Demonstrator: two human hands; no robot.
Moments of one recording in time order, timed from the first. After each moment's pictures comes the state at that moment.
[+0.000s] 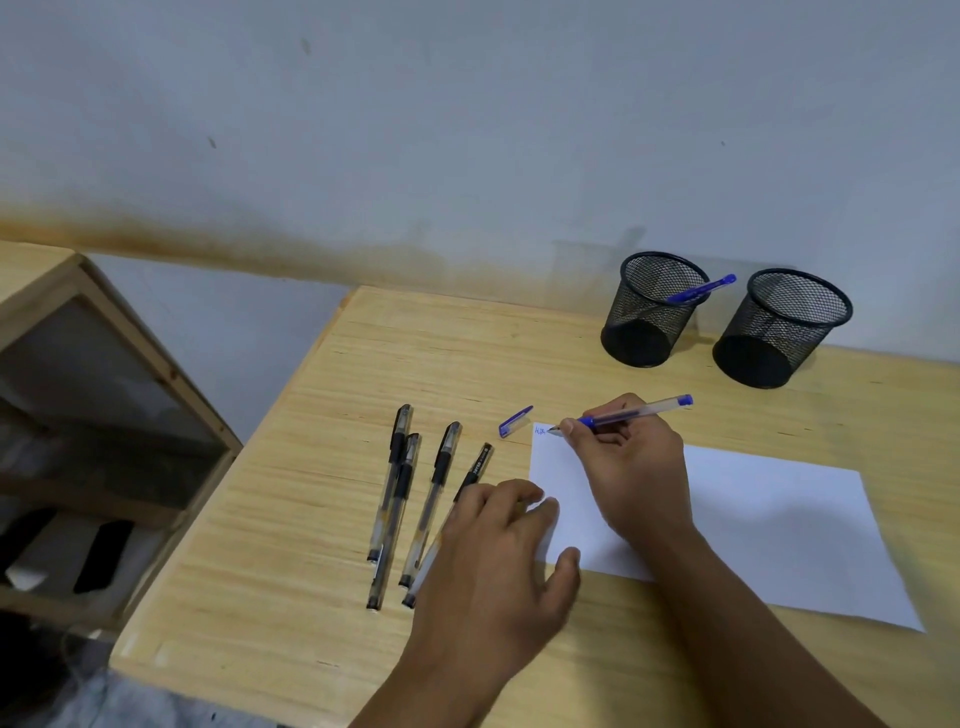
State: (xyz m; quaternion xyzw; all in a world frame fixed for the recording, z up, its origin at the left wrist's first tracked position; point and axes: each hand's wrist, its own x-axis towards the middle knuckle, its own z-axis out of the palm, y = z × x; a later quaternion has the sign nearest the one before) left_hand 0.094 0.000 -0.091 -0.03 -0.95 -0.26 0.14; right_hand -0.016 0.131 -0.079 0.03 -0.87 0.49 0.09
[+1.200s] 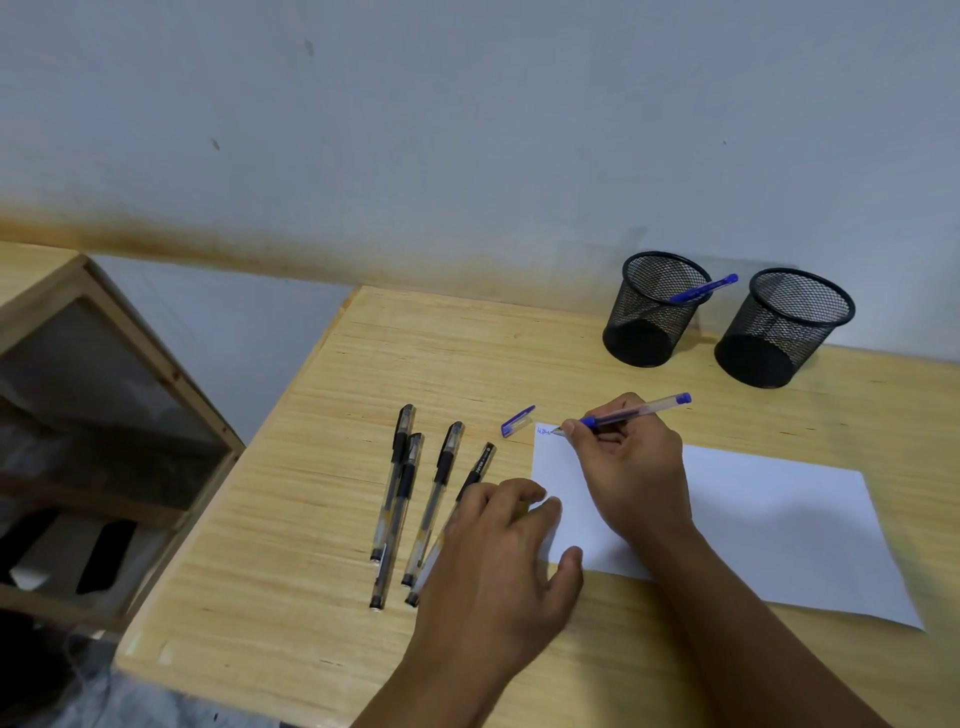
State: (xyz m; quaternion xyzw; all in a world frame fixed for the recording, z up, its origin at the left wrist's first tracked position) left_hand 0.093 0.001 -0.091 -0.03 -0.96 -0.26 0.13; right_hand -0.014 0.129 -0.081 0.05 -0.87 0.47 0.12
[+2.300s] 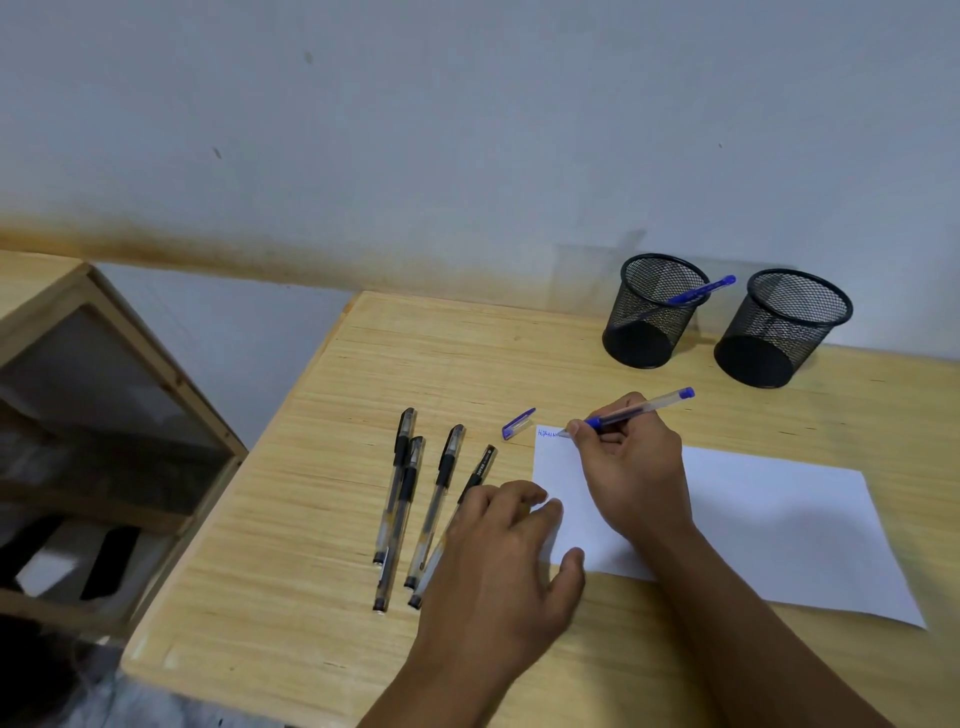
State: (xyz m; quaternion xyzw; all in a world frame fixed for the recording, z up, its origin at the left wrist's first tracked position) left_hand 0.093 0.001 -0.090 -0.04 -0.96 -0.26 0.14; right_hand -0.013 0.127 -0.072 0.01 -0.88 0.47 0.08
